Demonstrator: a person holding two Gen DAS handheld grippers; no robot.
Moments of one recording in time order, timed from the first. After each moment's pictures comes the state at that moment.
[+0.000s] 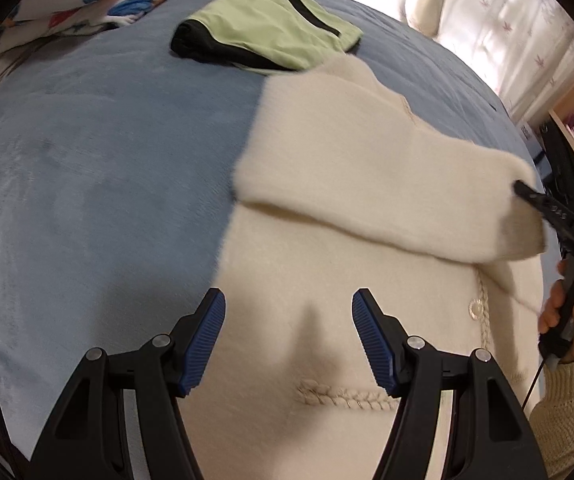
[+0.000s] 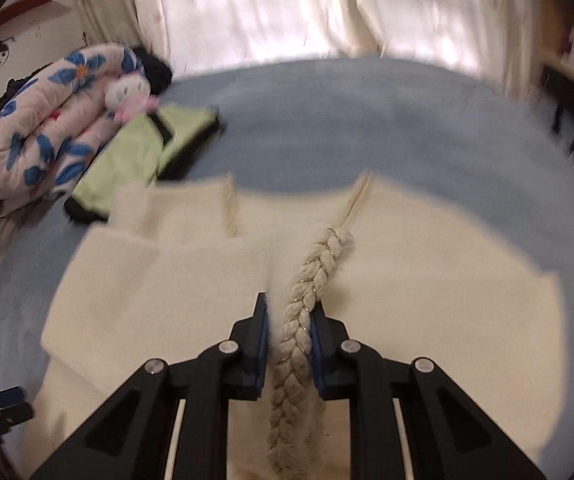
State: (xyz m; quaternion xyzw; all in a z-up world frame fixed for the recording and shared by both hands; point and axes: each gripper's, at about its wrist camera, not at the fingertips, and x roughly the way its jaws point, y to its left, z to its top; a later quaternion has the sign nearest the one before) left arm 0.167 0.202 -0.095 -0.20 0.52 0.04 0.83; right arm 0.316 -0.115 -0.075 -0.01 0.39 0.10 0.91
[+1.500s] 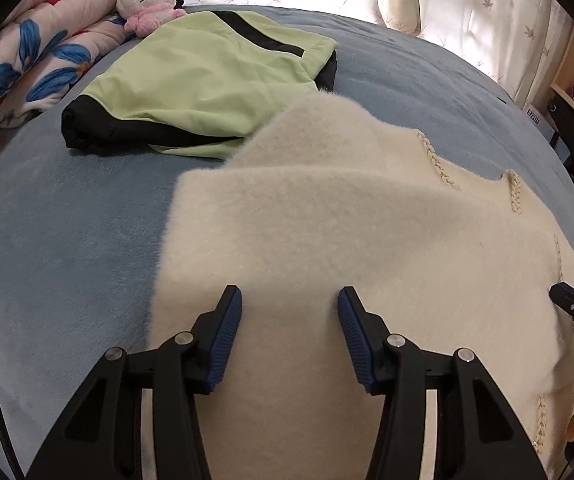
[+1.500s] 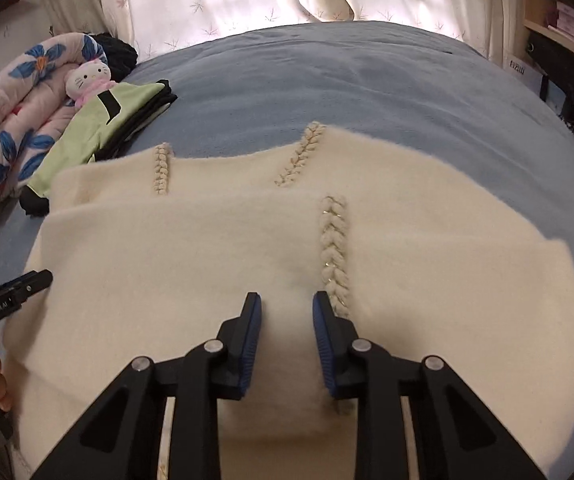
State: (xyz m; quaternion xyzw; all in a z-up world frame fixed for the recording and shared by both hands) left arm 0.338 0.175 -0.151 -0.09 0.48 0.04 0.87; right arm 0.338 -0.139 -0.141 0.00 0.47 0.07 0.88
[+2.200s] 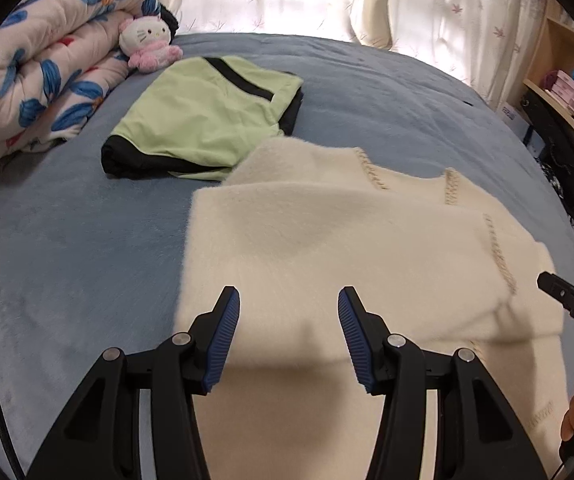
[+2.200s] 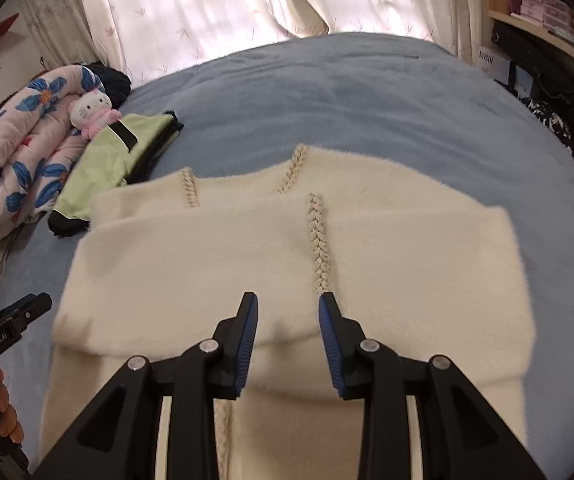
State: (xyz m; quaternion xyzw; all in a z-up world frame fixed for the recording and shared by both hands) left arm 0.254 0.148 -0.057 -0.07 0.46 0.02 0.89; right arm 0.262 -0.156 -0.068 0.06 0.45 0.05 0.89
